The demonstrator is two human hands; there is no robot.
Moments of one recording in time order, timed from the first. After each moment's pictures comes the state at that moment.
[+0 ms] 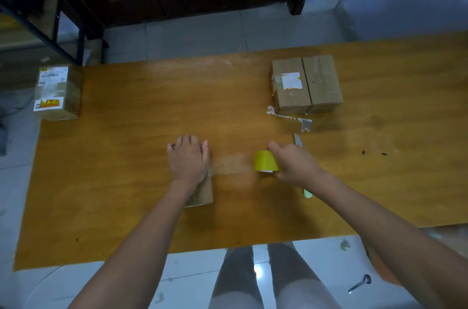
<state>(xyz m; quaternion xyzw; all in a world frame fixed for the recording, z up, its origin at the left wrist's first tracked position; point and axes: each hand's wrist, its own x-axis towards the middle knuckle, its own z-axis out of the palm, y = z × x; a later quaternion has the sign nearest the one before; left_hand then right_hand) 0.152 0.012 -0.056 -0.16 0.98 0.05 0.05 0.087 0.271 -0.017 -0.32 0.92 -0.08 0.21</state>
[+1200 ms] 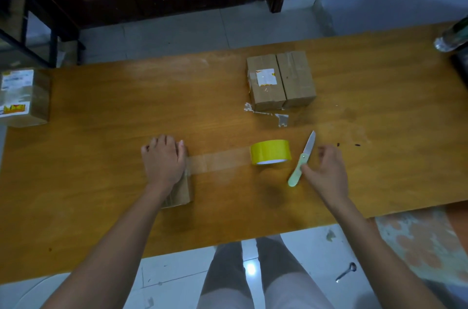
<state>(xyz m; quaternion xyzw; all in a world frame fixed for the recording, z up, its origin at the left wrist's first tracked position) 0.155 0.011 -0.050 -0.15 0.99 0.05 0.05 0.124 0.379 -0.032 0.10 0.96 -0.26 0.09</state>
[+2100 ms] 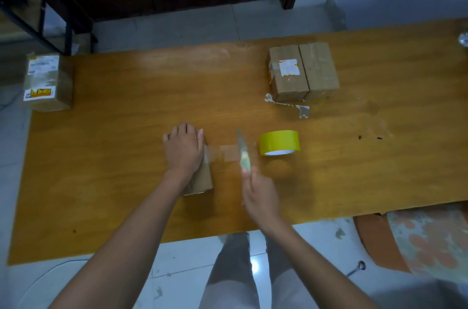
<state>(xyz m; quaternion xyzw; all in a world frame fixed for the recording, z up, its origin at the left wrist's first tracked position) 0.162 -0.001 -0.056 -0.14 0.99 0.06 0.04 0.216 0.197 -0.021 0.01 0.92 -0.33 0.21</state>
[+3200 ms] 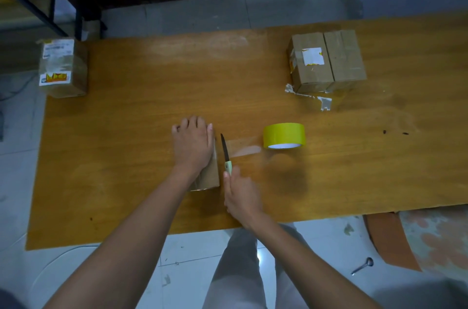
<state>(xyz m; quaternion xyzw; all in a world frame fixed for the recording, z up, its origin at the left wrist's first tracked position) 0.176 -0.022 -0.061 -0.13 0.99 0.06 0.02 0.243 0.129 -0.061 -0.09 0.93 -0.26 0.25</state>
